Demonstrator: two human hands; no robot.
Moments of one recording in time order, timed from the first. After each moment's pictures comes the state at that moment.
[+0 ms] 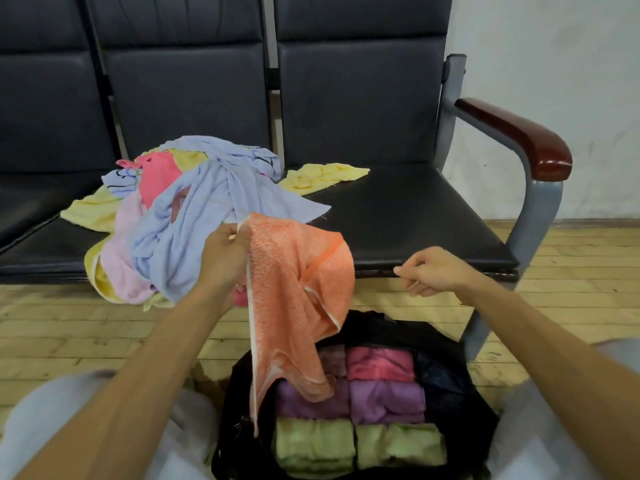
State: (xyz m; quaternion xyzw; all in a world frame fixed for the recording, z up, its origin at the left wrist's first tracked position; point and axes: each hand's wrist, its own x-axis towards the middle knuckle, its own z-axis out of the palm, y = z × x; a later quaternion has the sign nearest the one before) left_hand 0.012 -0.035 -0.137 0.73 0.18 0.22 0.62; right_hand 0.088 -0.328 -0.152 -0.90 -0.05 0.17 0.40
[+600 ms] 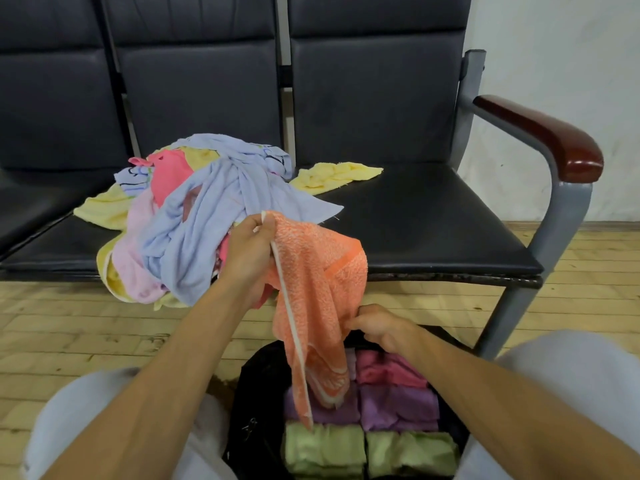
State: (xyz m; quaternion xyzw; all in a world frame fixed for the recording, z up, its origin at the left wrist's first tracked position) left_hand 0.025 -0.047 -0.131 0.67 0.17 0.18 0.70; right_hand 0.083 -0.230 -0.265 -0.78 0.03 0.33 0.53
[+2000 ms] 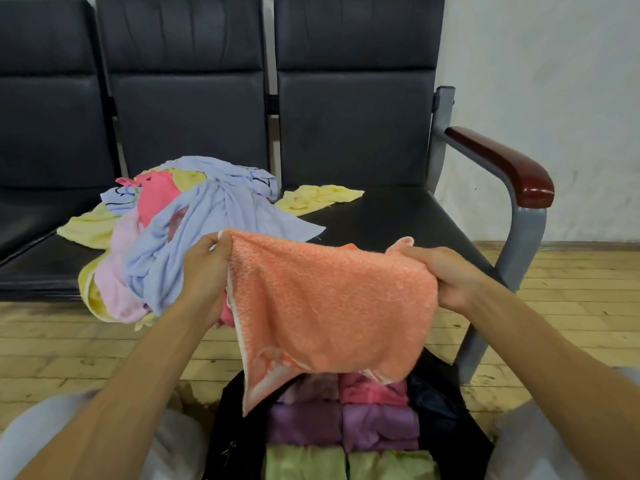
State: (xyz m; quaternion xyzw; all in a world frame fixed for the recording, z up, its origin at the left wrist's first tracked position) left_hand 0.016 -0.026 -0.126 0.67 0.19 0.26 0.67; right_hand 0.085 -0.332 -0.115 -0.66 0.05 0.19 0.72
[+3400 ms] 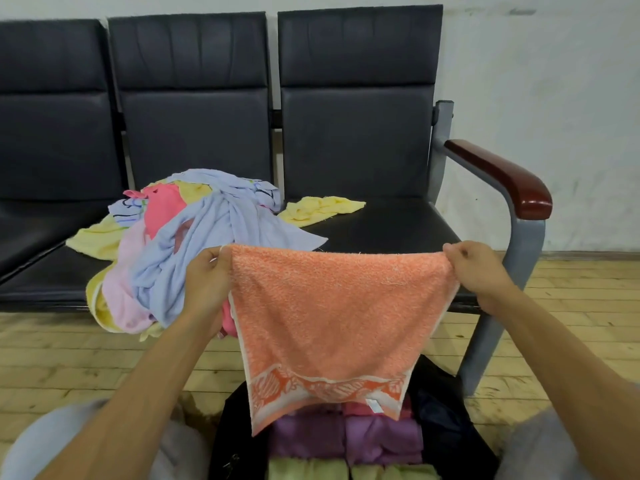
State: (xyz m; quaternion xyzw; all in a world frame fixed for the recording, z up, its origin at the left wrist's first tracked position) left_hand 0.013 -0.024 -0.127 0.70 0.19 0.30 0.63; right_hand 0.094 -0.361 -0.109 -0.88 0.02 -0.08 0.46
